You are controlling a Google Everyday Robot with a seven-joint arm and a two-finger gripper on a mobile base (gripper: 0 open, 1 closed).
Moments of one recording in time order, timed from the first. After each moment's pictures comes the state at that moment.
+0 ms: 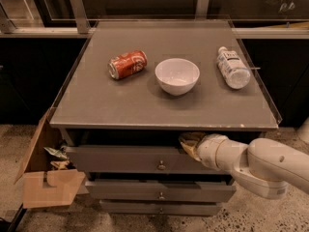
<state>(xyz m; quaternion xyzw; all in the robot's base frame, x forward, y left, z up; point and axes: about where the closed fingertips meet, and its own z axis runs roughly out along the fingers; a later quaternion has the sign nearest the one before) 0.526 -0.094 0.661 -0.39 0.77 0.15 0.48</state>
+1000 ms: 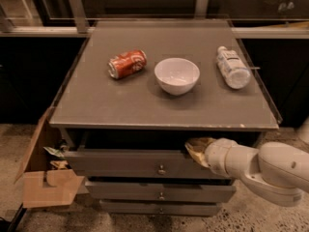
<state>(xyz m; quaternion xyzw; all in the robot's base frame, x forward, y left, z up) 0.503 -0.110 0.664 -0.39 0.78 0.15 0.46</state>
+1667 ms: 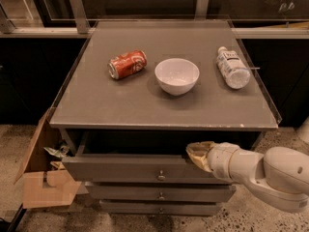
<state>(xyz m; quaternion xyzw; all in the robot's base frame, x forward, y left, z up) 0.489 -0.114 0.667 -0.38 0.78 0.17 0.46</state>
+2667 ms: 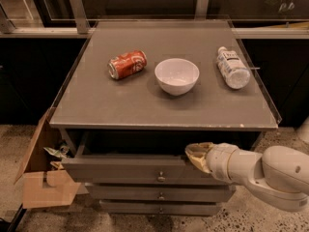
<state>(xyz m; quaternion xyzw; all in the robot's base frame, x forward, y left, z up) 0.483 -0.109 0.664 -0.39 0.79 0.18 0.45</state>
